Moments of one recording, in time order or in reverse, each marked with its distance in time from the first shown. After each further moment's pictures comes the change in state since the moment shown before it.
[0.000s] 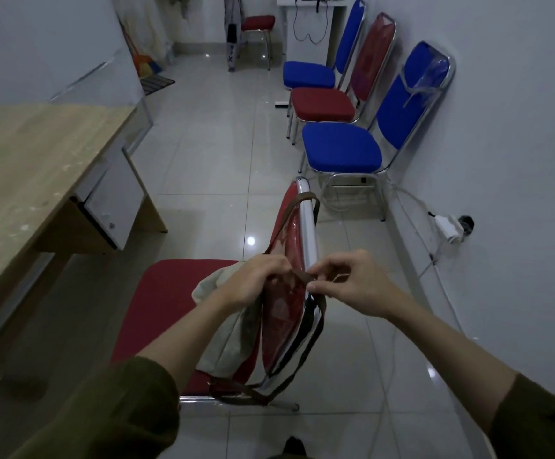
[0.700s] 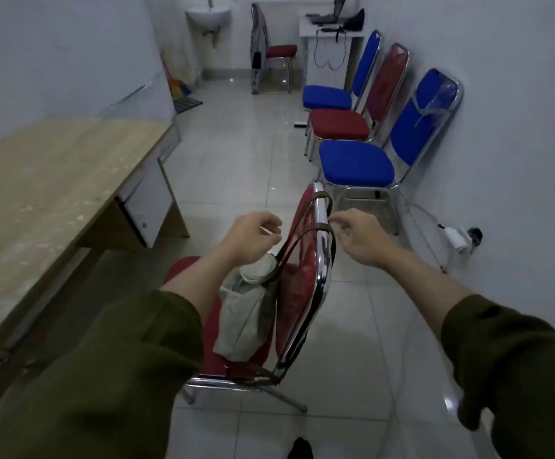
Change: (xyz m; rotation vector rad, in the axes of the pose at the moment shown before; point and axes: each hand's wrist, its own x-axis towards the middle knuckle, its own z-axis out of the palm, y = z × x) left_hand -0.033 0.034 -0.027 0.391 0.353 -0.037; right_hand 0.019 -0.014 -0.009 -0.403 0.122 0.028
